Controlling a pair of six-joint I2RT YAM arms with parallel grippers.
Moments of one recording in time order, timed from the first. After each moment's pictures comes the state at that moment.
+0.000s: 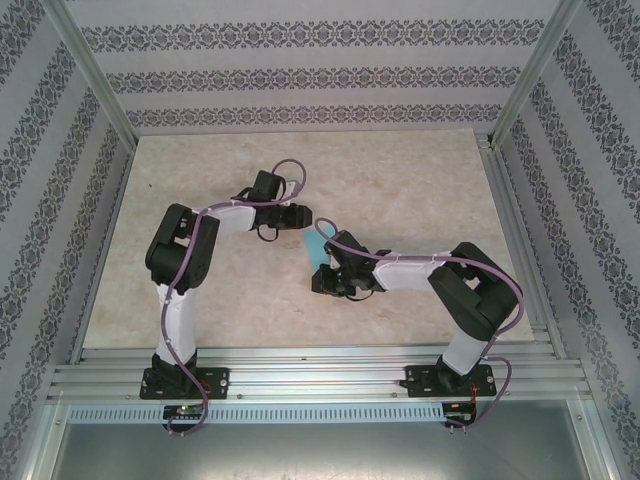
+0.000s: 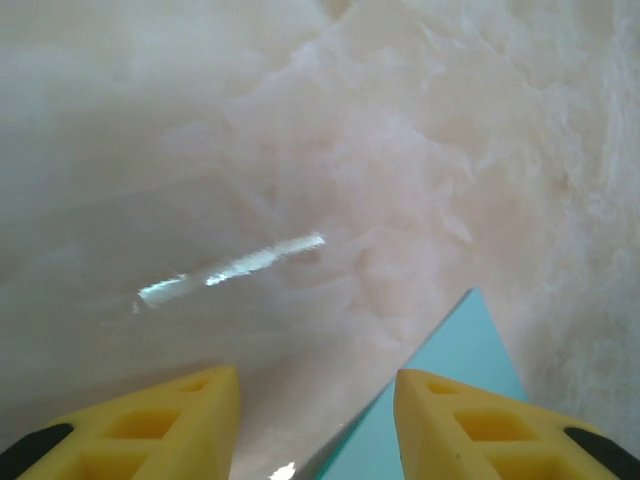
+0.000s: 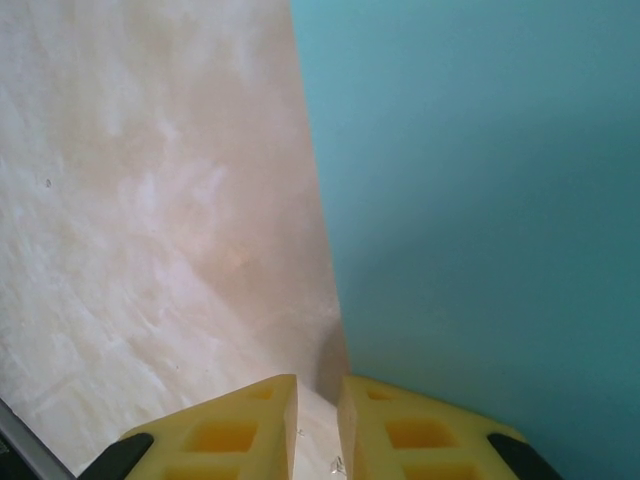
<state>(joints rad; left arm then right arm) -0.37 2.09 1.32 -0.12 0.46 -0.40 0.77 1.72 0.81 -0.11 -0.33 0.81</state>
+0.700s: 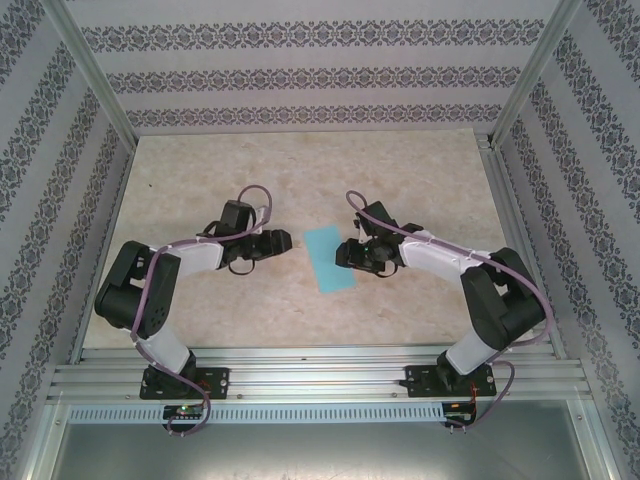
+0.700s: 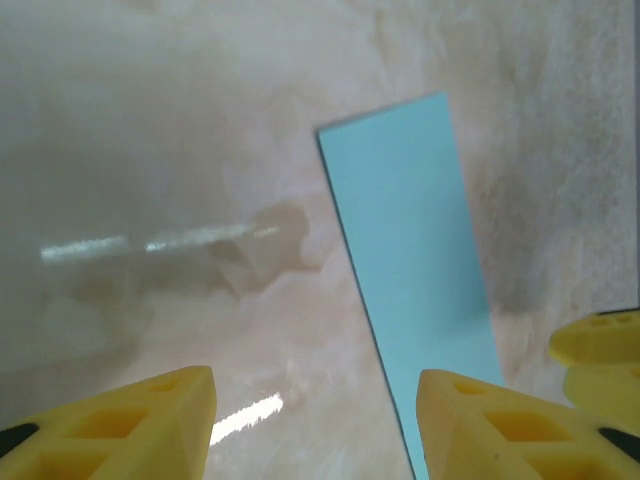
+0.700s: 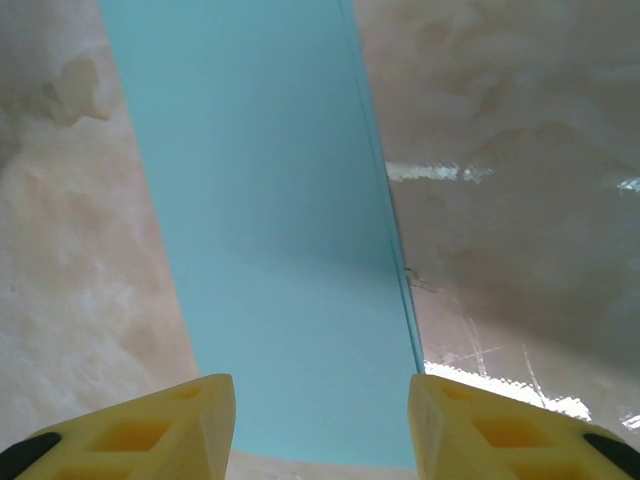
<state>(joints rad) -0.36 1.68 0.78 0.04 0.53 -0.63 0.54 1.61 0.91 -0.42 -0.26 0.60</state>
